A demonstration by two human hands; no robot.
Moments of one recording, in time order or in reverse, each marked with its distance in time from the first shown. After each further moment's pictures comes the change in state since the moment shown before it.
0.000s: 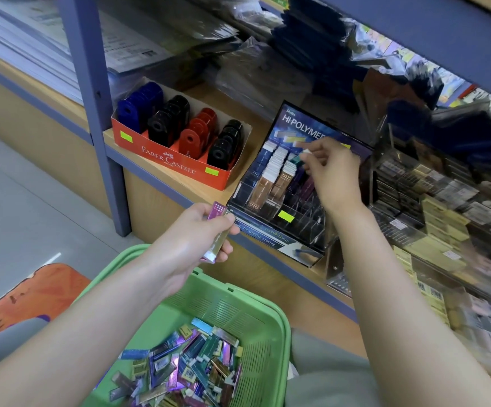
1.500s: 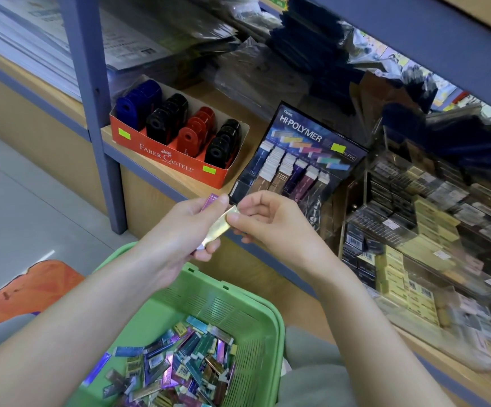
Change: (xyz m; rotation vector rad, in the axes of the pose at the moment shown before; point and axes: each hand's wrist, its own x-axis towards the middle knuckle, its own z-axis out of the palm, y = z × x) left_hand -0.010 0.010 -0.004 0.016 -0.019 0.001; right_hand -0.090 -0.073 0.004 0.559 -0.602 0.327
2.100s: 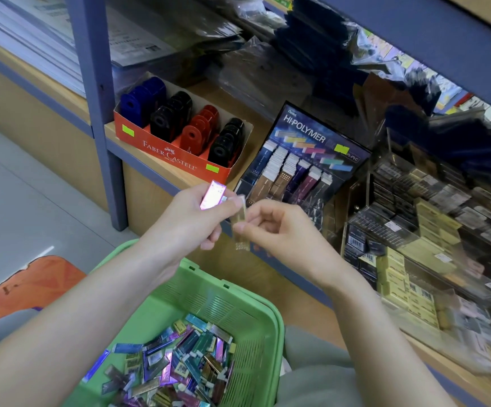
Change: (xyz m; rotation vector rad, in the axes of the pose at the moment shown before) left_hand 0.002 0.005 -0.001 0.095 0.026 0.165; right_hand -0.007 0.006 -0.010 -0.264 -0.092 -0.121
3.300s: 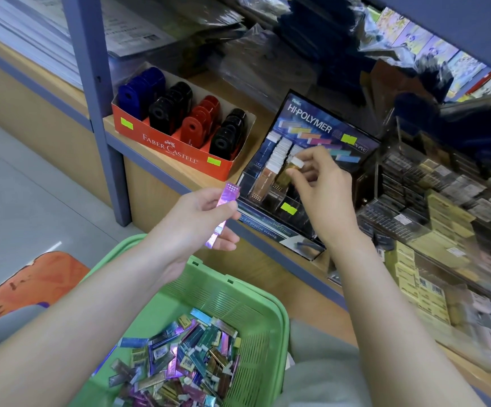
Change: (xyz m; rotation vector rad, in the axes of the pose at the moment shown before) left_hand 0.006 -0.012 0.003 -0.080 0.005 -0.102; right_hand 0.043 0.034 -0.037 -0.383 0.588 -0.144
